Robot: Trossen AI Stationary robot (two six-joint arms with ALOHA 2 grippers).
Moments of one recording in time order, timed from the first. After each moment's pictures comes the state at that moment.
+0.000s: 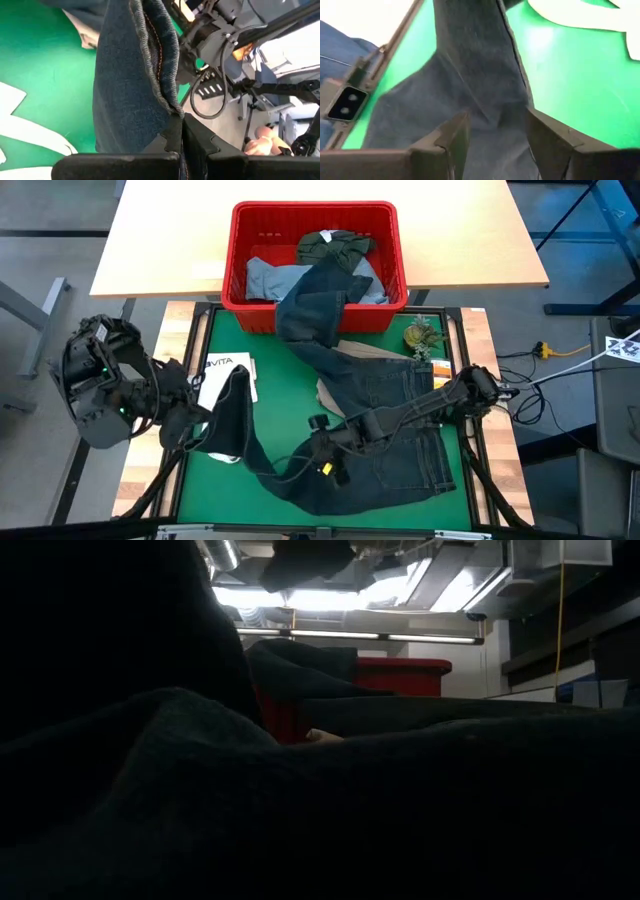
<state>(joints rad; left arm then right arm) -0.95 1.36 2.02 -1.57 -0.70 -1.61 0.05 1.96 1.66 -0.59 -0.01 -0.04</state>
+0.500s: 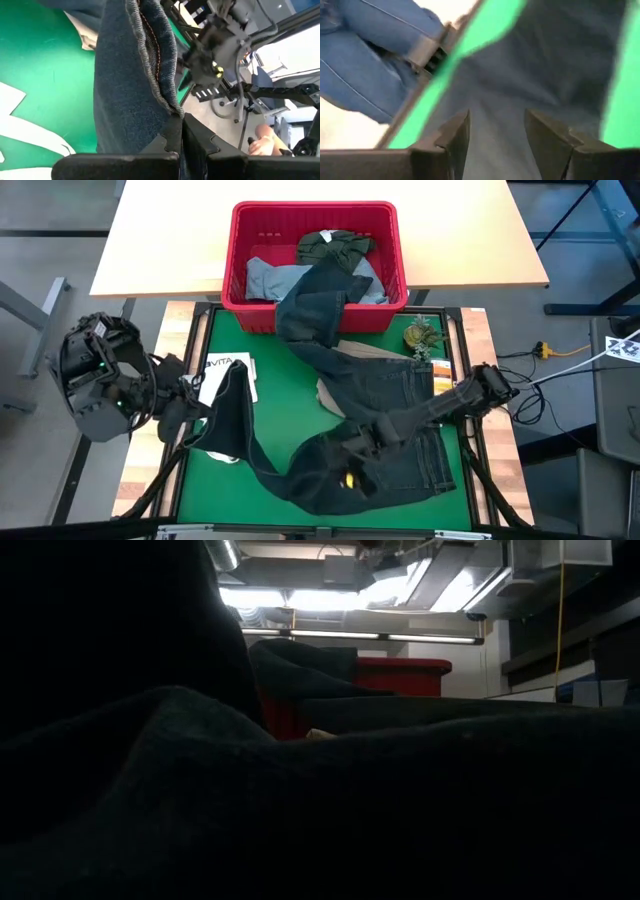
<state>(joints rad) -0.94 1.34 2.02 -1.57 -0.69 -1.62 0.12 1.89 1.61 -0.68 -0.19 -0.09</state>
